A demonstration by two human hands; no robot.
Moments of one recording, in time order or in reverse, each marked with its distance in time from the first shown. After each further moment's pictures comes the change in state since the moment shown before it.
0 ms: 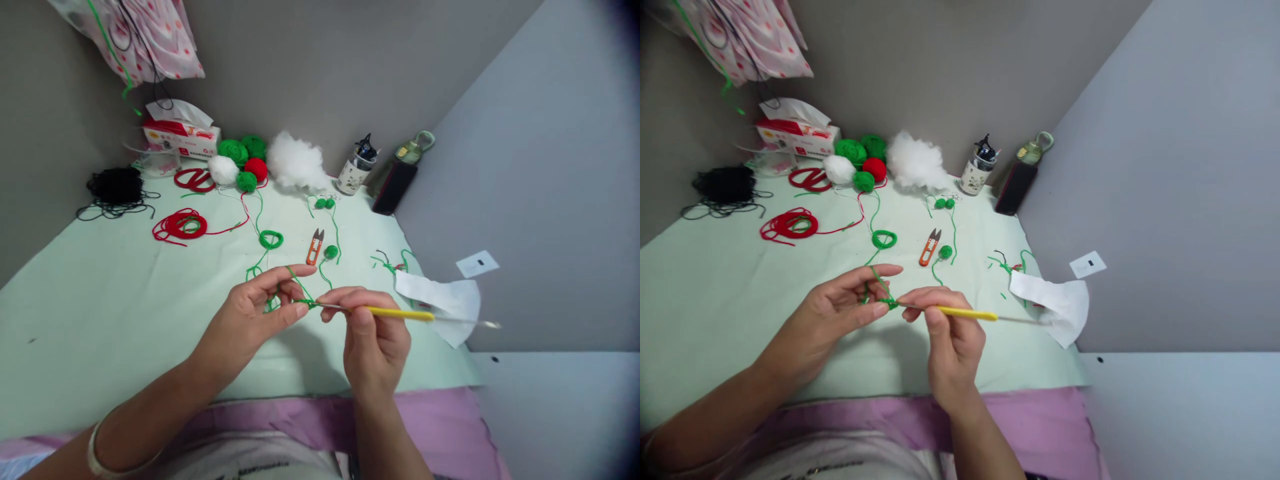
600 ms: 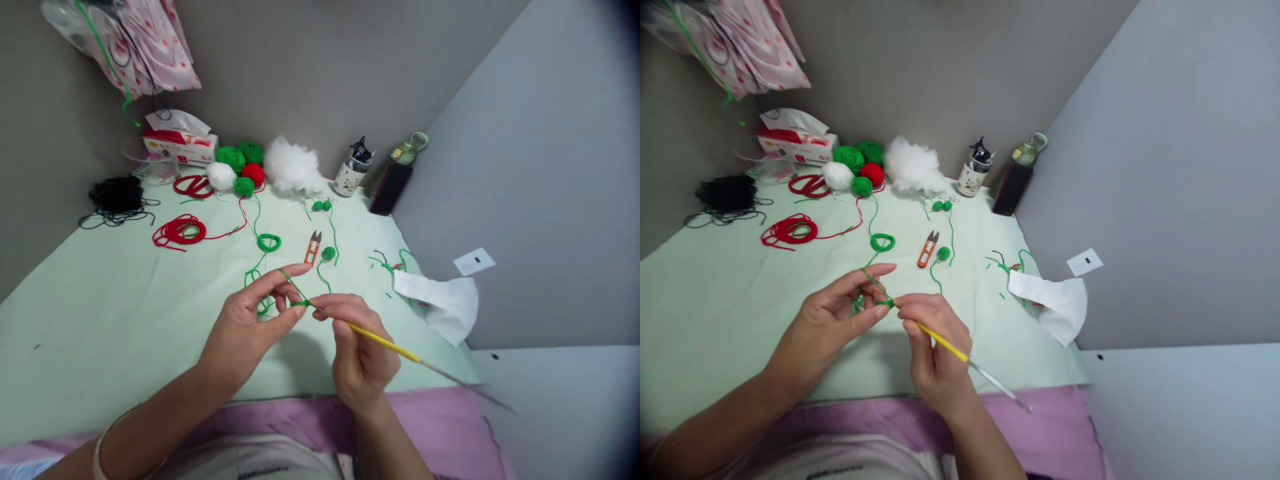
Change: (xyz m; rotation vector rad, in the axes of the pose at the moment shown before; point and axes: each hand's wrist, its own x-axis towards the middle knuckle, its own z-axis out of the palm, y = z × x) left_hand -0.004 0.000 0.010 0.094 0.085 0.074; right_hand -0.008 0.001 -0.003 -0.355 -0.096 -0.281
